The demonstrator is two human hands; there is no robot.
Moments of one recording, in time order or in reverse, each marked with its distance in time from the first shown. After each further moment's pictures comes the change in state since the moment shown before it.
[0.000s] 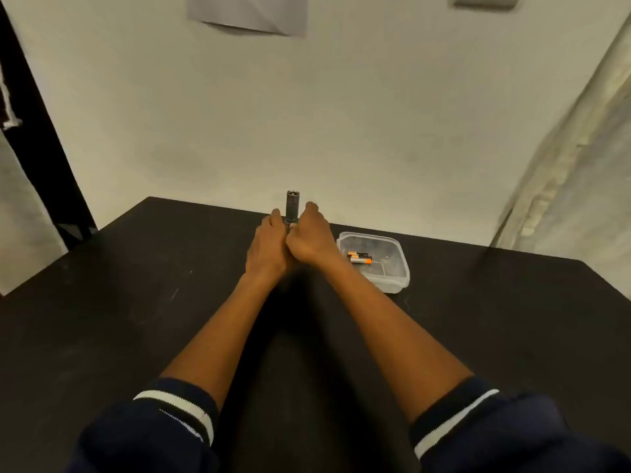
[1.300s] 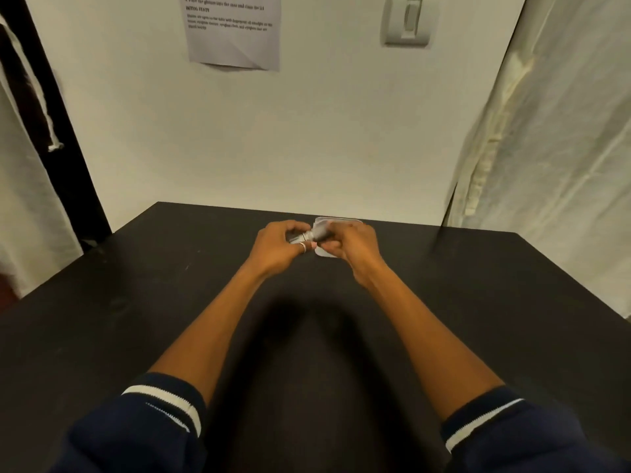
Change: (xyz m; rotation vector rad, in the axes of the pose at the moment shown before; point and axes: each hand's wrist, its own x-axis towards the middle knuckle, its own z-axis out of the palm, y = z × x) left_hand -0.108 0.043 -0.039 -0.413 -0.130 0.243; right_hand -0.137 0.047 -0.094 0.832 0.144 0.247
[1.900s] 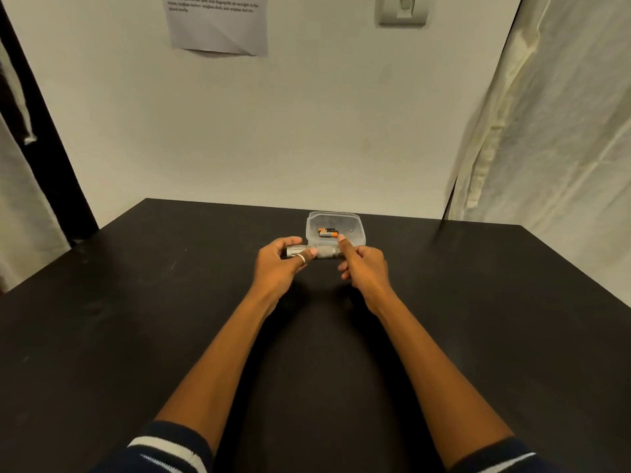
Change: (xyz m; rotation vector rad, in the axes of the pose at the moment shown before) left_hand -0.014 -0.029 0.058 -0.548 0.186 -0.318; right_hand 0.000 0.056 -0.036 -0.300 0.167 -0.049
